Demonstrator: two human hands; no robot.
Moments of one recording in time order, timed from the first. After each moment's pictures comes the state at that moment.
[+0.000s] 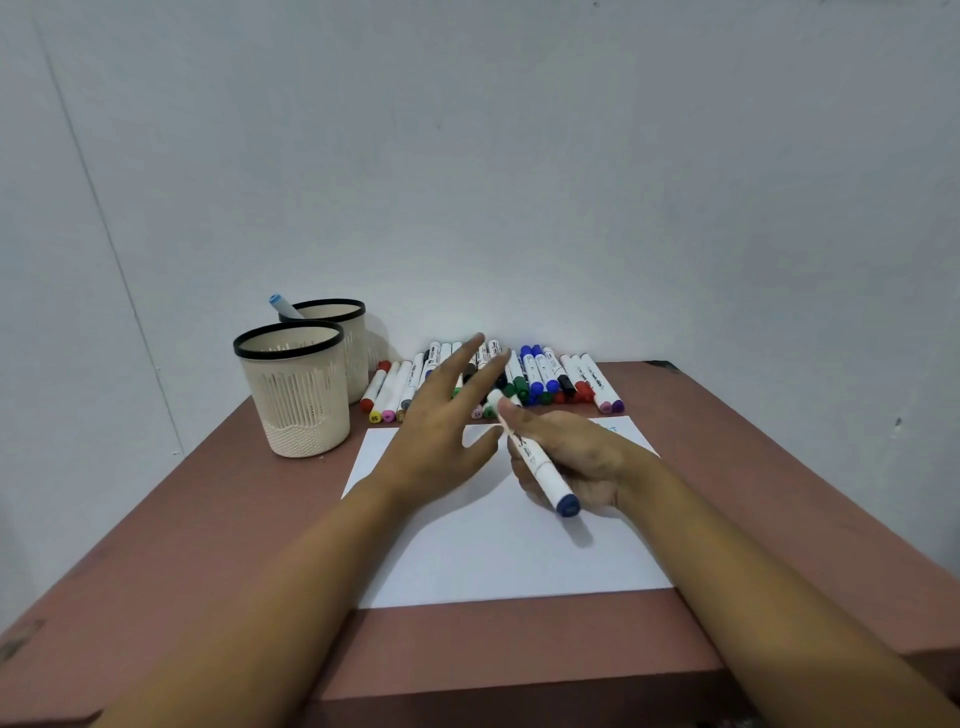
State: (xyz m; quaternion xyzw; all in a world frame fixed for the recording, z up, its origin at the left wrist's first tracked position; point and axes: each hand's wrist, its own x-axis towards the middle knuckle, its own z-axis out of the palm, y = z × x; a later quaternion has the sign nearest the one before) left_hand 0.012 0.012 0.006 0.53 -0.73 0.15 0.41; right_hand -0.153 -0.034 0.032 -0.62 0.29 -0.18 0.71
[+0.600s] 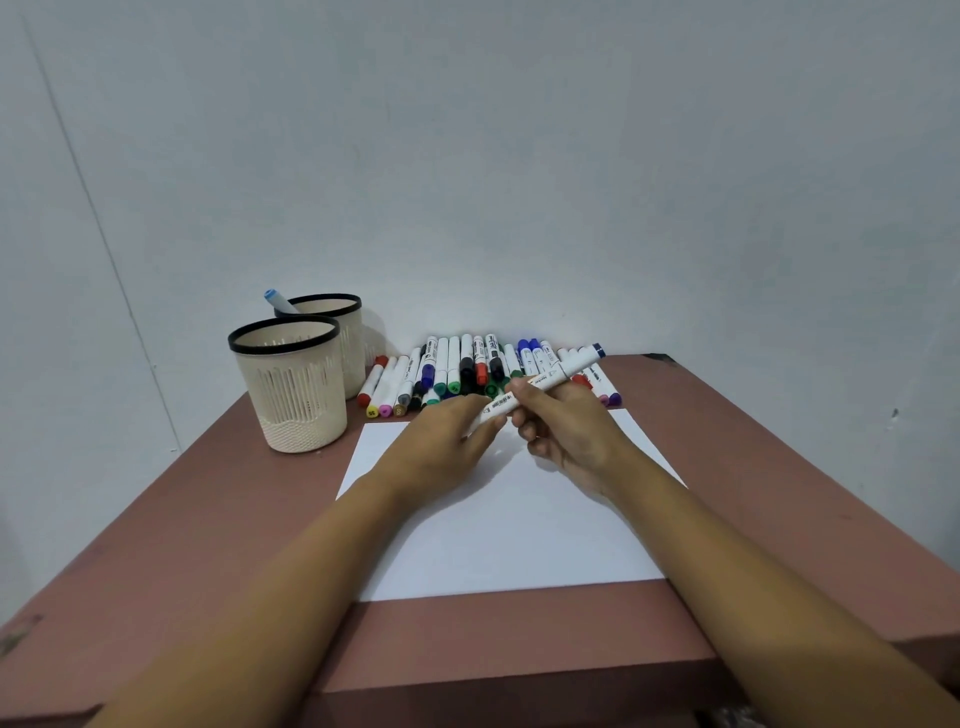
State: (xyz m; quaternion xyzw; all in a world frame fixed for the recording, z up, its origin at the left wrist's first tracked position) left_hand 0.002 0.016 0.005 0.62 -0.70 0.06 0.36; right_hand -0.145 -0.043 0.025 -0.61 0.26 -0.39 0.64
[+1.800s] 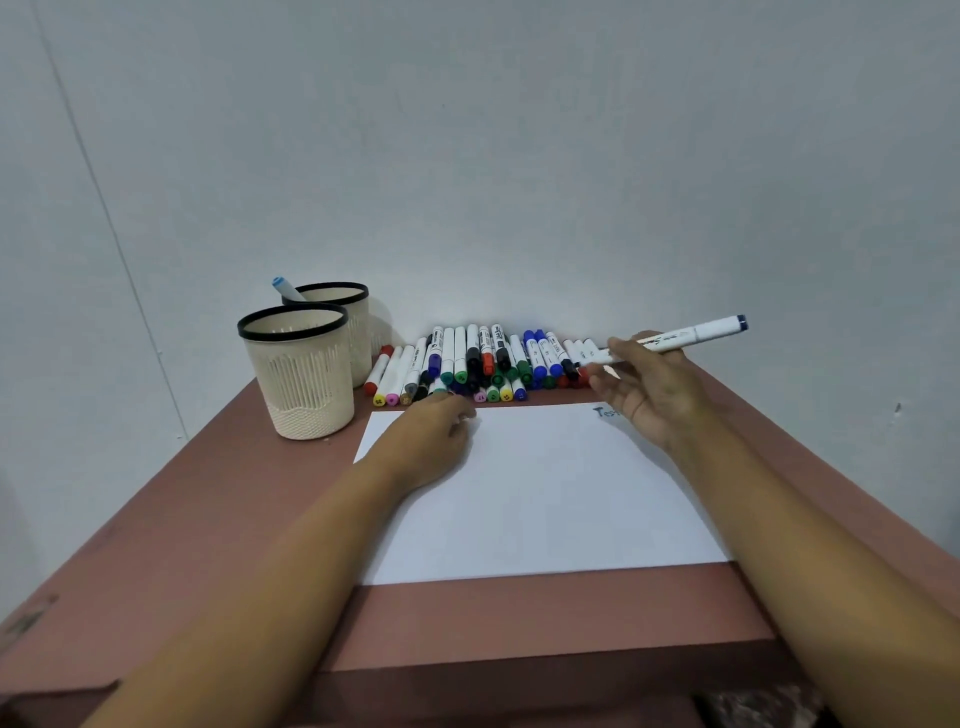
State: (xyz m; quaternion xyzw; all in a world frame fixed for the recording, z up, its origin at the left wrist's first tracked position) left_hand 0.023 0.015 -0.001 0.71 -0.65 0.00 0.27; right_hand -0.188 -0.085 0.043 -0.42 0.27 -0.52 0.69
